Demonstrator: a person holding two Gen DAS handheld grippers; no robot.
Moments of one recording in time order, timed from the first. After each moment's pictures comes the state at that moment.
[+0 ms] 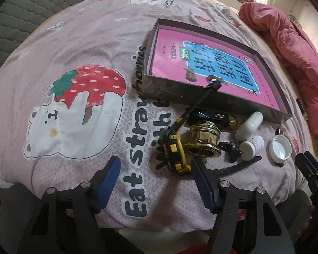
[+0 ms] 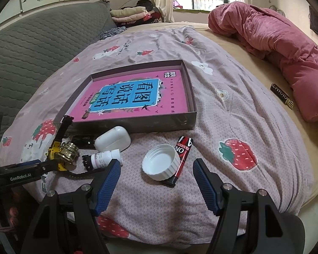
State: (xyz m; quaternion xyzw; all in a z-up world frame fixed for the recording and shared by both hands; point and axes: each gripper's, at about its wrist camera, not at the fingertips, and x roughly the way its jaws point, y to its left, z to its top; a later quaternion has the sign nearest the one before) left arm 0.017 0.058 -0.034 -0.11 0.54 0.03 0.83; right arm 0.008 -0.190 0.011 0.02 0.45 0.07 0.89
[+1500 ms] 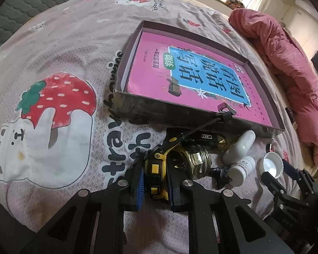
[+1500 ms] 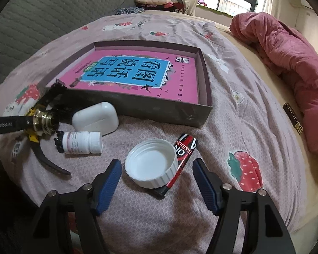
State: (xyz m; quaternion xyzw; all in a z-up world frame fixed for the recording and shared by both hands) left arm 0.056 0.055 -0.047 -0.15 0.52 -0.02 0.84; right arm 0.036 -0.174 -0.032 -0.10 0.48 0.10 0.87
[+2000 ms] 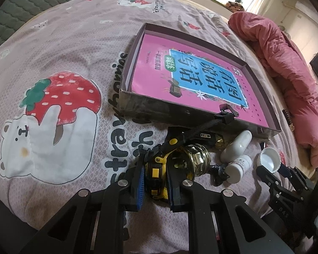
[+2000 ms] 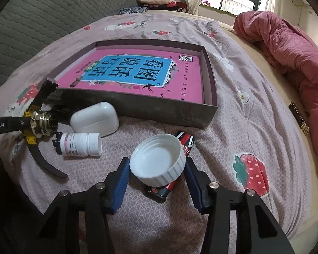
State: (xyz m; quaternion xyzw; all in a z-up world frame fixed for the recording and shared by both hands) left arm 0.044 0.061 -0.042 -0.15 0.51 -0.02 0.85; right arm 0.042 -0.180 -0.035 -0.08 0.47 0.11 0.87
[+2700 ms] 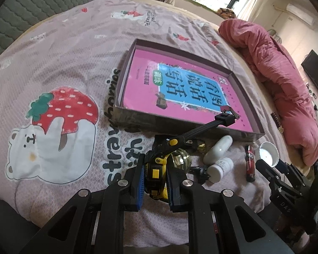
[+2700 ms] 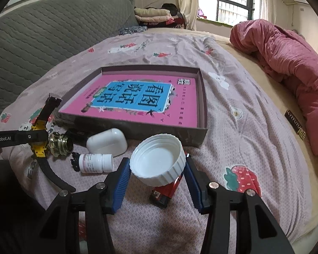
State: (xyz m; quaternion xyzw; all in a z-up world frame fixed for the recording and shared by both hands) left arm 0.031 0.058 -0.010 -0.16 0.48 -0.05 0.86; right arm 0.030 -0.187 -0.001 -0.05 0.42 0.13 0.90
